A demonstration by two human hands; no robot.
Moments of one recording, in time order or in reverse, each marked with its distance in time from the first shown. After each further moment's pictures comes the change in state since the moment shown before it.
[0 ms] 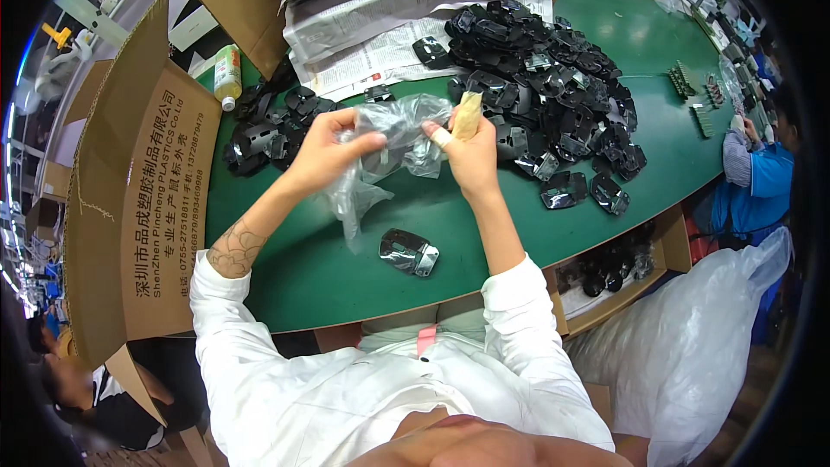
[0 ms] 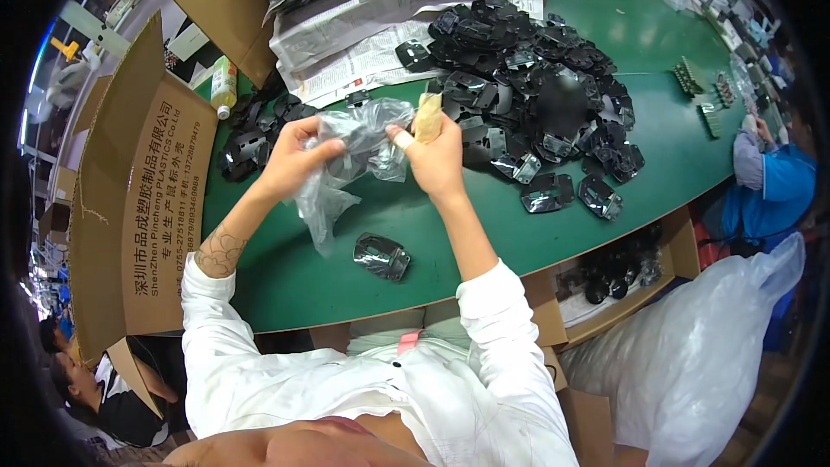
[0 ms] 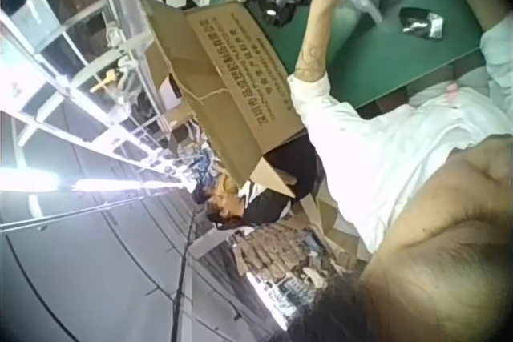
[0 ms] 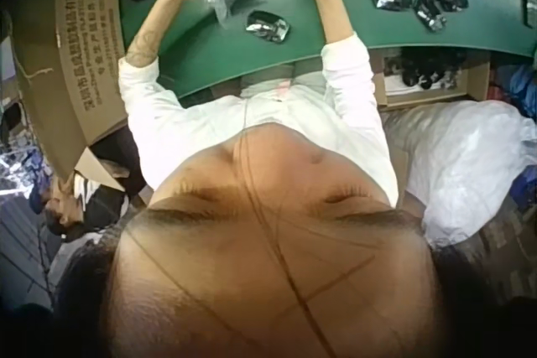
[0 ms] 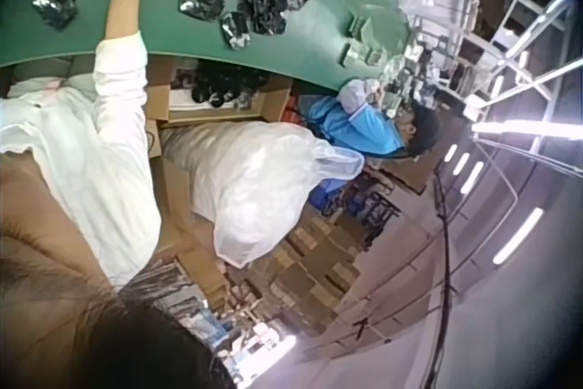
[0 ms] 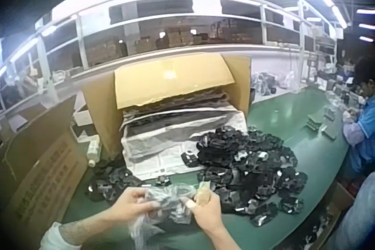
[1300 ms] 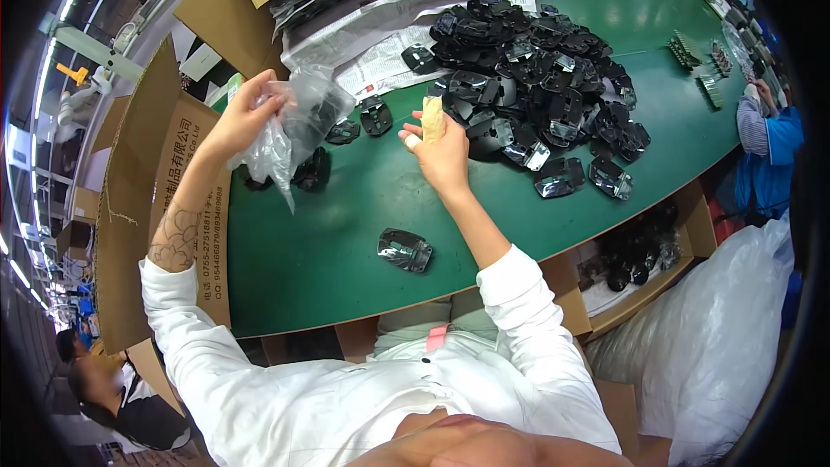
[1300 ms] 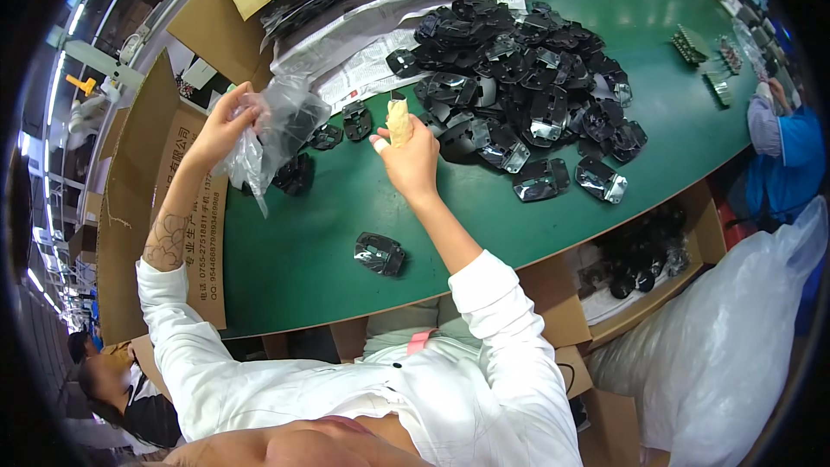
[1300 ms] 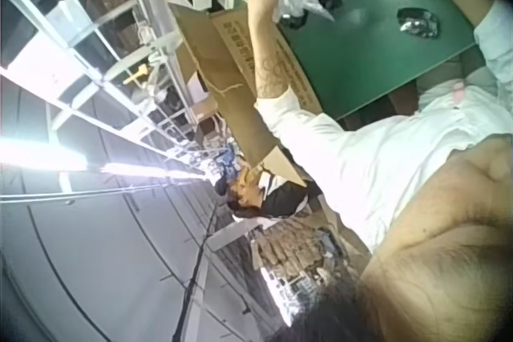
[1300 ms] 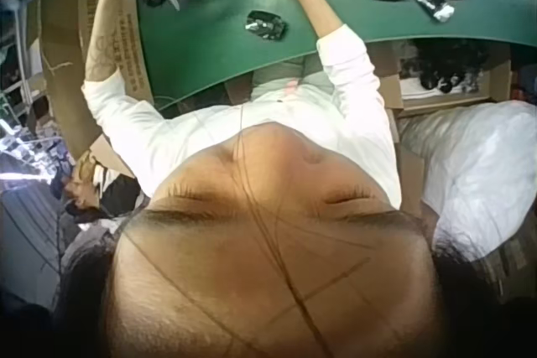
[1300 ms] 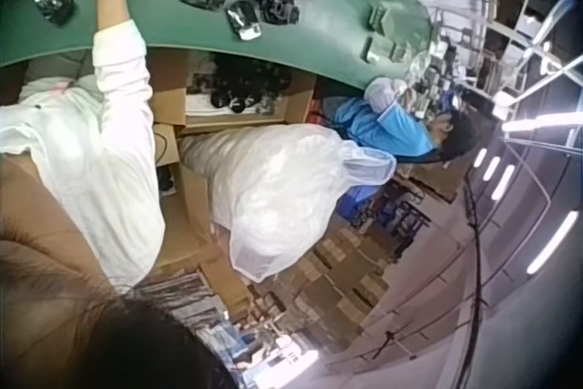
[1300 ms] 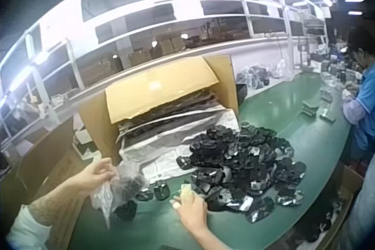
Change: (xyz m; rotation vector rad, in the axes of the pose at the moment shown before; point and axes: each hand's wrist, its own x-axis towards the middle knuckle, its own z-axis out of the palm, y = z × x) left_hand 0.020 0.083 -0.094 0.422 0.003 -0.091; right_hand -0.001 0.015 0.009 -0.062 0.118 0.074
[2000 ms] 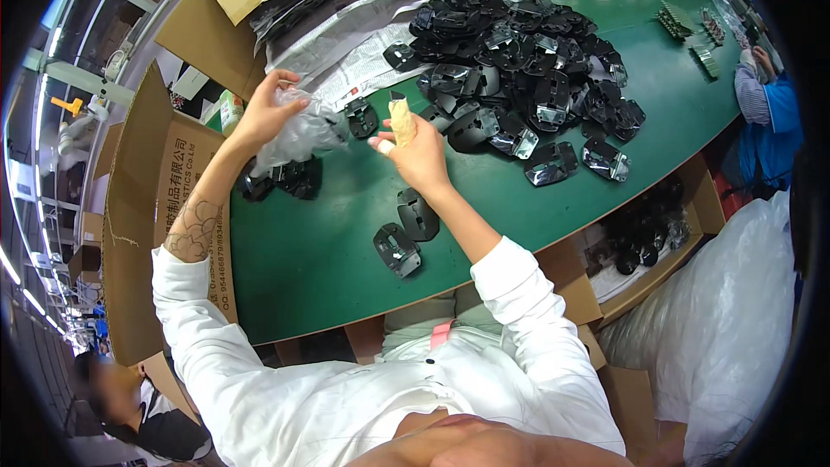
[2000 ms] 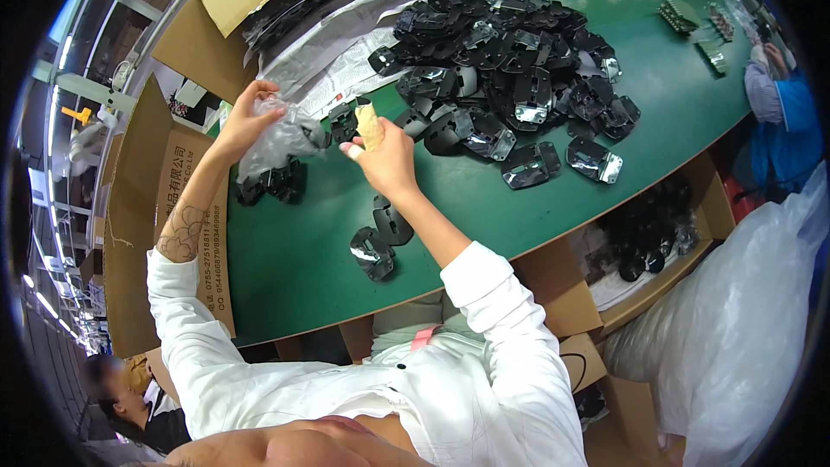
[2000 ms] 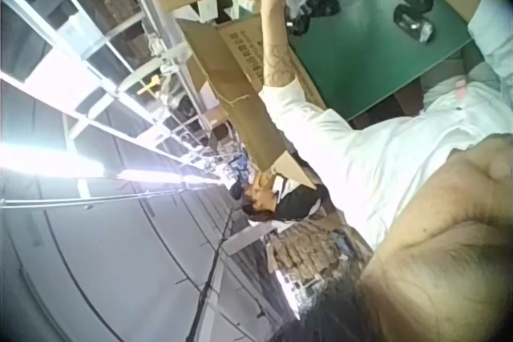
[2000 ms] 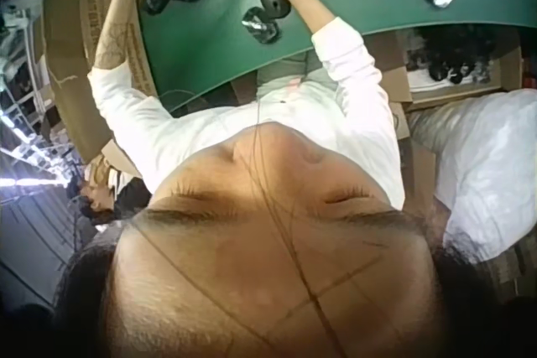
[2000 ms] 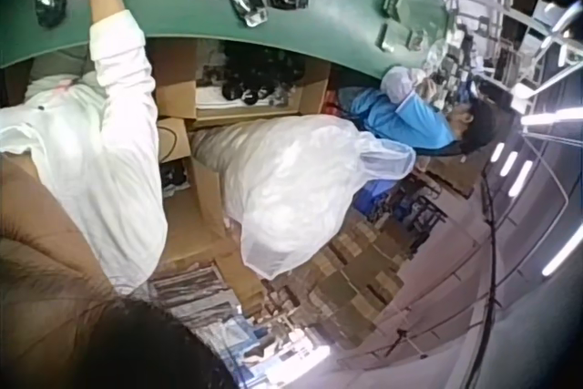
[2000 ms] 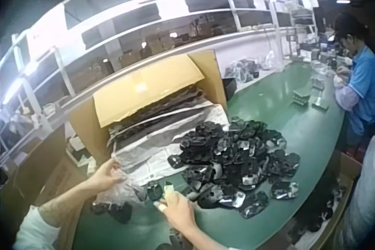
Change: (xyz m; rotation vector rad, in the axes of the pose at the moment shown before) left_hand 0.035 0.010 0.042 0.261 0.151 -0.033; right_hand 0.000 0.007 0.006 0.034 -0.105 0.048
